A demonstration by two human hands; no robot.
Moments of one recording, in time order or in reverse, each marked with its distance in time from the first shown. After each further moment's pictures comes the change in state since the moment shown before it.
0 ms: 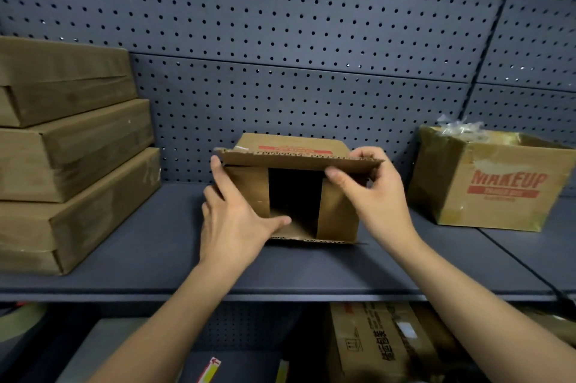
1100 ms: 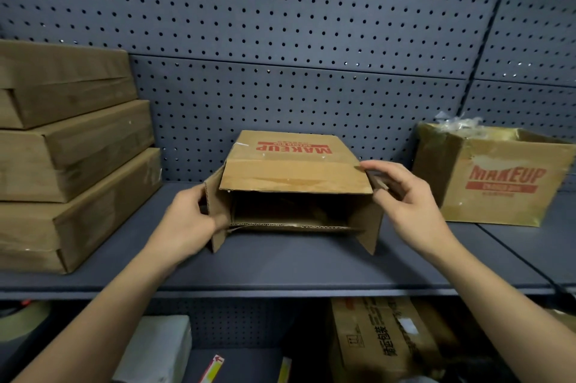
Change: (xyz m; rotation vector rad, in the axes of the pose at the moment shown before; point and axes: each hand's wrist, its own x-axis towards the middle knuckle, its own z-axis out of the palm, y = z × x) left_hand 0.021 -0.045 -0.053 -0.288 -0.226 0.042; right_hand -0.011 0.012 -0.049 -0.104 -0.206 -0.015
